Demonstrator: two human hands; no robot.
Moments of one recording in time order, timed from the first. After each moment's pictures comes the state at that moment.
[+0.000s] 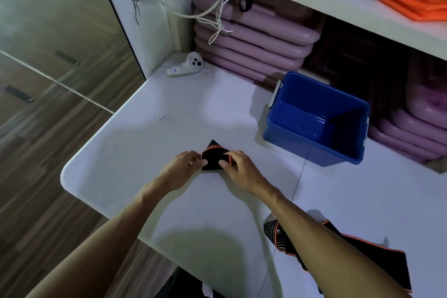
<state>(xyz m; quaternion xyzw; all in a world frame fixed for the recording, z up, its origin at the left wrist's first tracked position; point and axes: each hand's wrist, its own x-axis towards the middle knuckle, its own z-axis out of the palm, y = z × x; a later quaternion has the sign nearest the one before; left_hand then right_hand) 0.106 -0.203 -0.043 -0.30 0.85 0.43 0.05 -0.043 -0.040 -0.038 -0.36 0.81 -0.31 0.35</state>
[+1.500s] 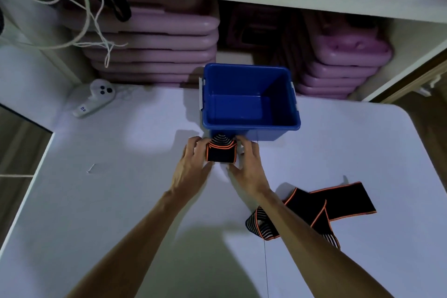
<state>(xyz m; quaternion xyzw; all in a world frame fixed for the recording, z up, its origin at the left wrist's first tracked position) -0.025 -0.133 -0.035 -0.03 0.92 0.37 -0.10 -0.072 0.035 -0.030 -0.13 0.86 -0.47 0.12</state>
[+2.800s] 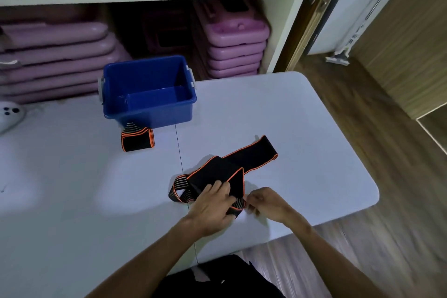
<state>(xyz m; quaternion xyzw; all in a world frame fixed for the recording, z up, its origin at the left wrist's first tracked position) 0.067 0.118 -0.028 0.32 0.94 0.07 0.07 0.049 0.318 -0.014 0.06 0.85 -0.39 0.35</state>
